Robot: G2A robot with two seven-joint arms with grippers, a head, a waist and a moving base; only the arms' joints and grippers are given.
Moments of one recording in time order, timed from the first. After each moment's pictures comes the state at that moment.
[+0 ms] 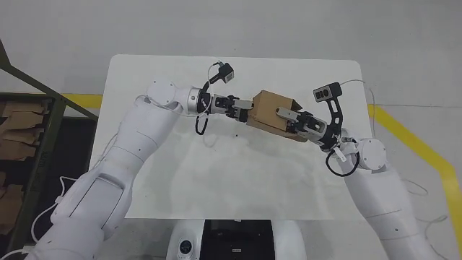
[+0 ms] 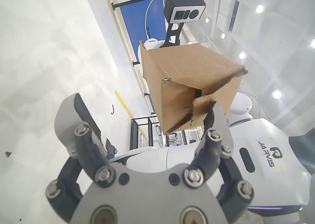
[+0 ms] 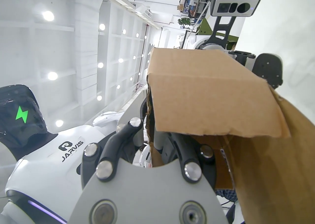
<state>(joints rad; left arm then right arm) 0.70 -1.29 -0.94 -0.92 -0.51 -0.43 -1.39 -1.25 -1.14 1.24 -1.52 0.68 -0.41 1.03</state>
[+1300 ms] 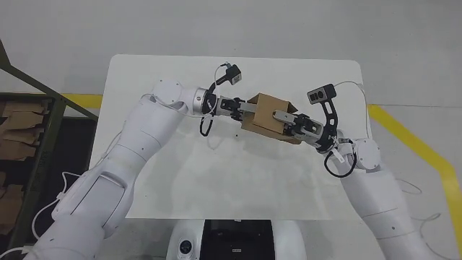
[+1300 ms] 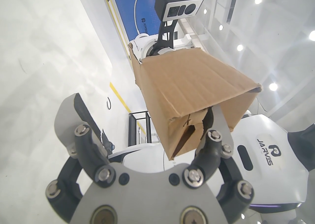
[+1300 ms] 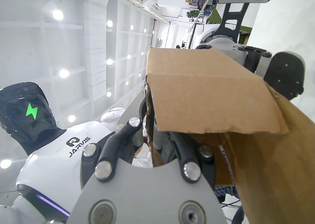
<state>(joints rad) 0.68 -1.29 -0.88 -0.93 -0.55 -0.42 -1.40 -1.24 -1.16 1.22 -1.50 0.73 -0.41 1.07</state>
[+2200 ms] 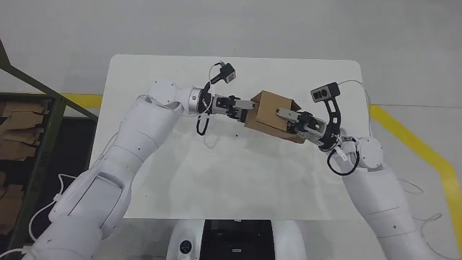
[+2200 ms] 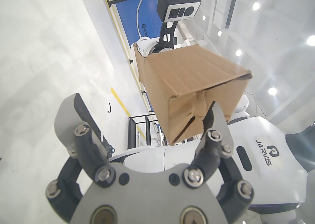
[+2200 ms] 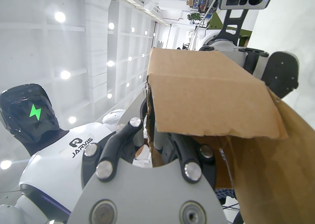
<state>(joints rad) 0.69 -1.27 -0.91 -0.92 -0.56 -0.44 -1.38 -1.23 -1.16 1.24 -1.48 0.73 -0.40 1.08</state>
